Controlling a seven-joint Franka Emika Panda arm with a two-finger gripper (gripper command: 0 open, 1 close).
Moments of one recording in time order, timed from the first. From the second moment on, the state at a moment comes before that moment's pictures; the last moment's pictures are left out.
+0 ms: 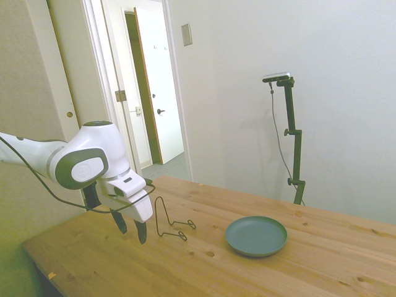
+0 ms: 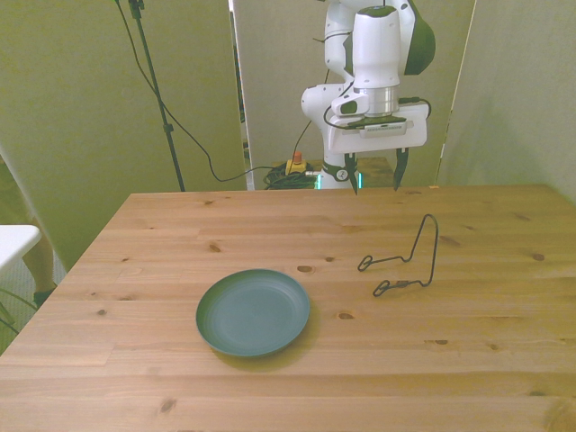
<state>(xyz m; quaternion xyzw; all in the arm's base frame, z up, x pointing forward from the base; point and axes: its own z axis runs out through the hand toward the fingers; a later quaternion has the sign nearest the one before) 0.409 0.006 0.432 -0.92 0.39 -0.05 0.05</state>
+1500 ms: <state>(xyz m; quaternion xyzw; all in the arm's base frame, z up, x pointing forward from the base) 0.572 -0.134 0.392 -0.93 0.28 -0.21 -0.13</state>
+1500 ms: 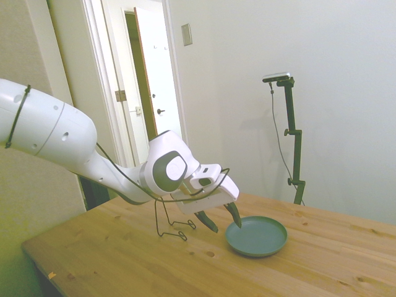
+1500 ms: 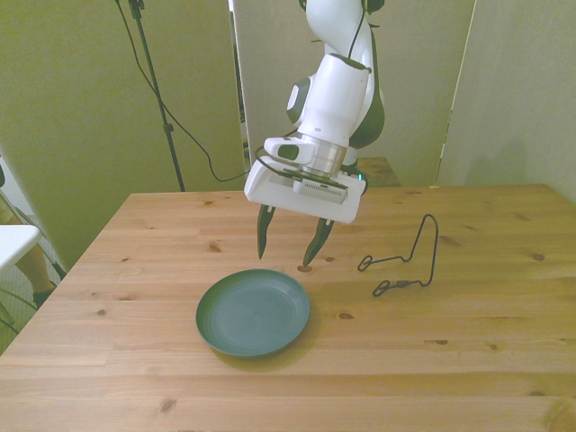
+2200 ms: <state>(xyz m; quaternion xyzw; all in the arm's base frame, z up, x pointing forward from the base) 0.598 -0.118 0.348 -0.92 0.29 -0.22 -0.14</state>
